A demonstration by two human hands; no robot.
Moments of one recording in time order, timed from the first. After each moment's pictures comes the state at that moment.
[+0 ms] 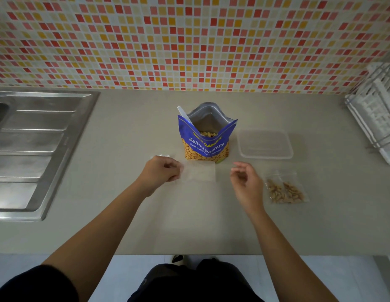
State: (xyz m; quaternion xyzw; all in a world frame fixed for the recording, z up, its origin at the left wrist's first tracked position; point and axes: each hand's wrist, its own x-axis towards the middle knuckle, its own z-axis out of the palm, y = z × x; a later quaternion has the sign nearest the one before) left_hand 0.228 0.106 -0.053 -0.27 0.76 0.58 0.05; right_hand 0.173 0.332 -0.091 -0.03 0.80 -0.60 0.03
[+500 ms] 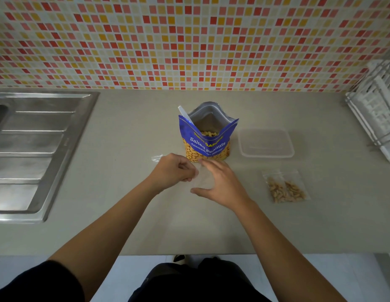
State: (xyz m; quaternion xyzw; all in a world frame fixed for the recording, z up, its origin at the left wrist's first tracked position) left_hand 0.221 0.125 -0.032 -0.17 0.83 0.53 0.11; right_hand 0.177 0.292 -0.070 -0.35 0.87 -0.33 0.06
